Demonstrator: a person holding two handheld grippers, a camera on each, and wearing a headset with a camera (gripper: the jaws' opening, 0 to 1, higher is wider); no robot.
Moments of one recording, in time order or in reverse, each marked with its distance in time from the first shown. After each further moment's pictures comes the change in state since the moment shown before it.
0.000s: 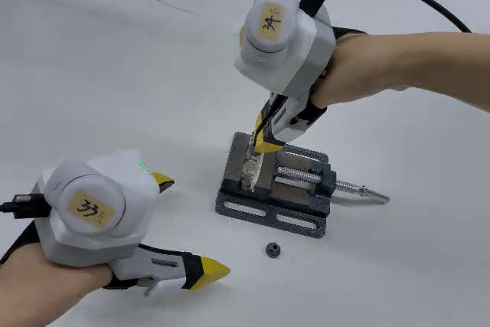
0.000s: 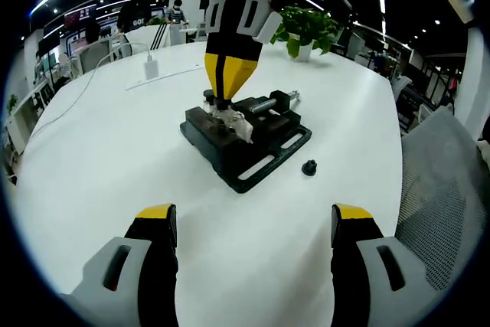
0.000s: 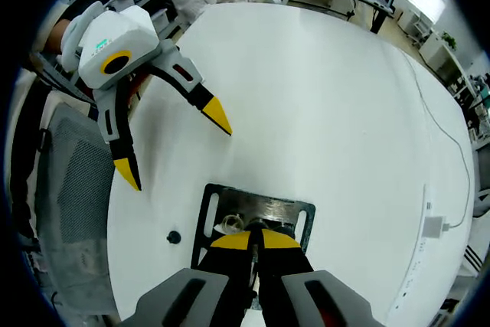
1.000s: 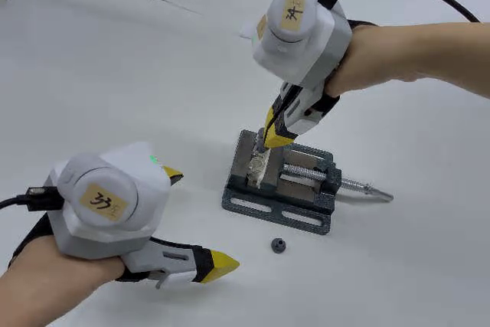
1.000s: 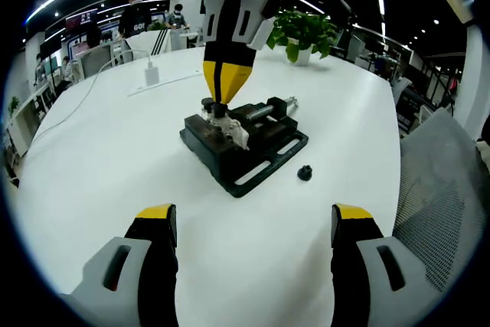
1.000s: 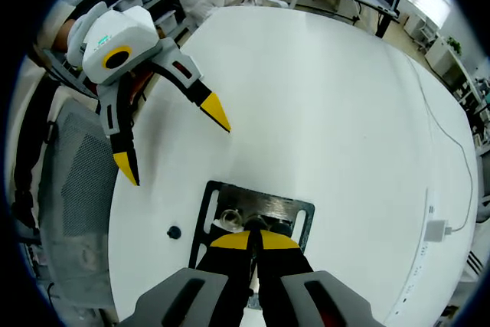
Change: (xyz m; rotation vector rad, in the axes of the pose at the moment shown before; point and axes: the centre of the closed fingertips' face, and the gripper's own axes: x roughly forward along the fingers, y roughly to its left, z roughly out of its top) left arm -0.006 -0.006 0.007 0.008 -0.025 0.010; right arm -0.005 0.001 -0.004 -0.013 -0.034 0.034
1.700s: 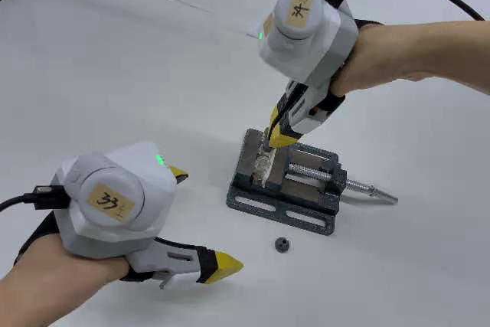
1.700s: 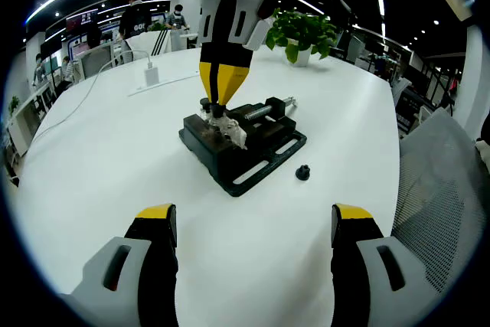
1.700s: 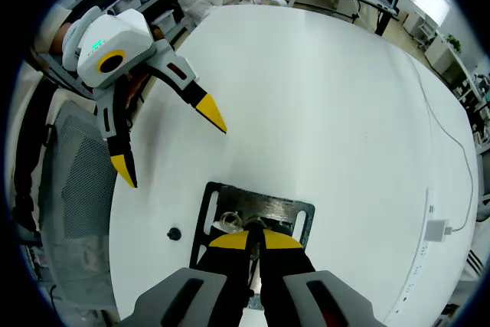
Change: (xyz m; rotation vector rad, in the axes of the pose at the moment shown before) left arm 0.000 -0.004 -0.001 -0.001 -0.005 0.000; right arm 0.000 0.003 0.002 0.009 0.016 -0.002
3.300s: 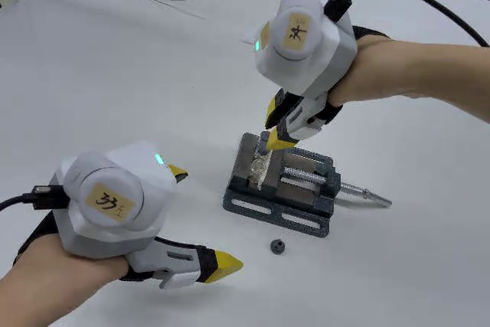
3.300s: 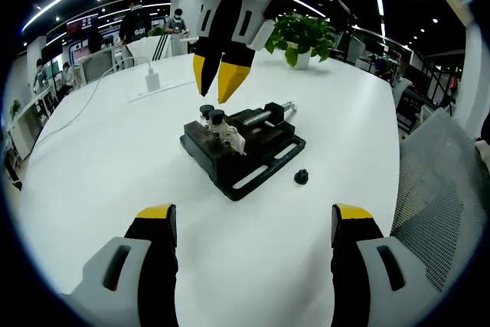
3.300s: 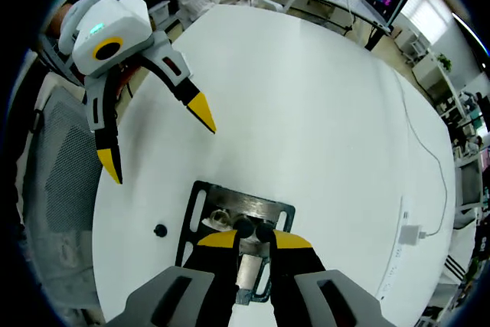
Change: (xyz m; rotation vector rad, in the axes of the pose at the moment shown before) left arm -0.002 -0.001 0.003 0.012 -0.017 0.014; right arm -0.016 -0.012 0.000 -0.034 -0.029 -0.122
